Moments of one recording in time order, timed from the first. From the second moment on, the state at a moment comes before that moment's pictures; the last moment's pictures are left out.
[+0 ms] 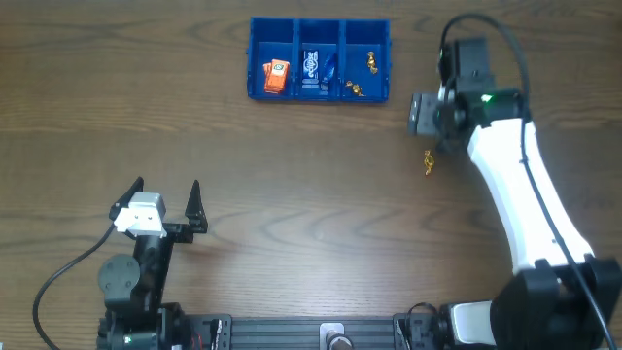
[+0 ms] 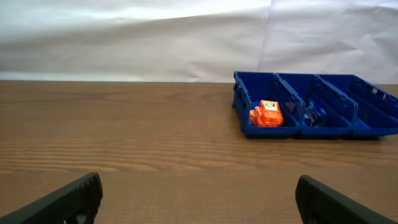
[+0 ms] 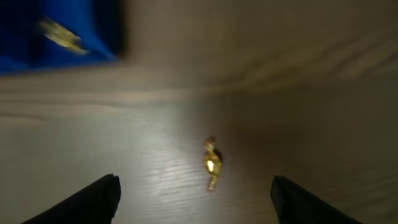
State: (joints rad) left arm 0.06 0.01 0.02 -0.11 0.17 -0.04; right arm 0.10 1.56 1.23 -0.83 0.12 0.24
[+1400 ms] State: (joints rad) left arm 0.06 0.01 0.02 -0.11 0.17 -0.04; right arm 0.05 1.79 1.00 -0.55 0.06 0.21
